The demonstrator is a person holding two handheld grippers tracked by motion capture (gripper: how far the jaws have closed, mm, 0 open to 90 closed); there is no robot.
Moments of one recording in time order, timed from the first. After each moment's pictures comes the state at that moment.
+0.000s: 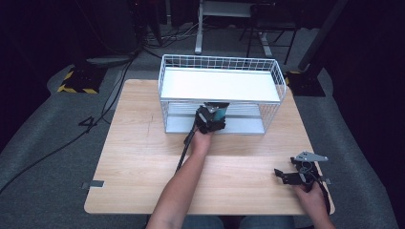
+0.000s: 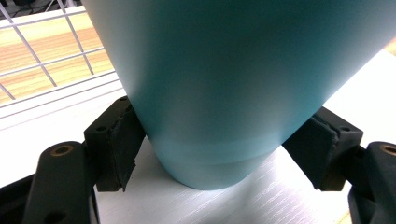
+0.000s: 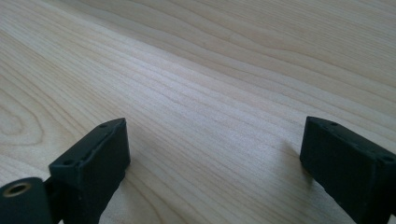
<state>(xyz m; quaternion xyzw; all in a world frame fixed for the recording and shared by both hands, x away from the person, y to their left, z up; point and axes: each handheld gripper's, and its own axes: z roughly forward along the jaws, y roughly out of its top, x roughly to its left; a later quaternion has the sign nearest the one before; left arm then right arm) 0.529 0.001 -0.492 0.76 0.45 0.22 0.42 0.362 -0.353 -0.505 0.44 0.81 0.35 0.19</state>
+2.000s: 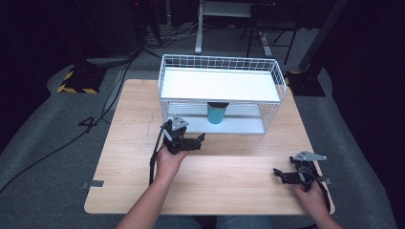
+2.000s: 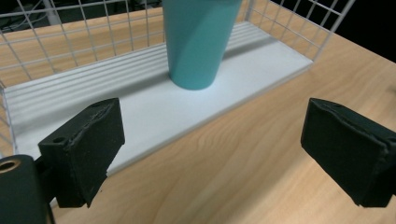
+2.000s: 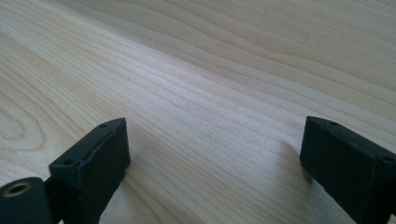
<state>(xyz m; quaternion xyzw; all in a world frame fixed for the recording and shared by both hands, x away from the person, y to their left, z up) 0.405 0.105 -0.430 0.76 0.42 0.18 0.47 0.364 -0.350 -0.505 0.44 0.81 0.35 0.19</state>
